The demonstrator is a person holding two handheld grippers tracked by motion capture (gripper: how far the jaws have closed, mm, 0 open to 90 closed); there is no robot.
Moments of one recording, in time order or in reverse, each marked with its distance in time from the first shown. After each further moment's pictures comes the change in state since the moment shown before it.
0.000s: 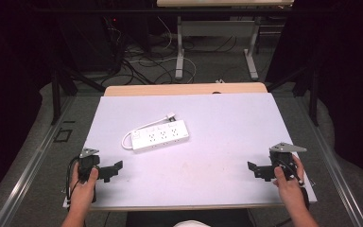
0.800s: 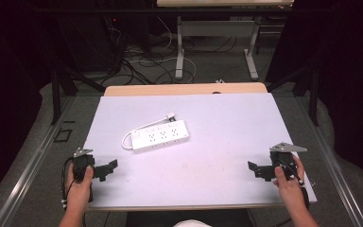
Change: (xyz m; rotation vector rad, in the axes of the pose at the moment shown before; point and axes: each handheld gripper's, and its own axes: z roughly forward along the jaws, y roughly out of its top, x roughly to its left) left arm 0.015 -0.001 -0.001 -0.010 0.019 -0.058; right arm -0.002 -0.001 0.001 0.003 -0.001 0.019
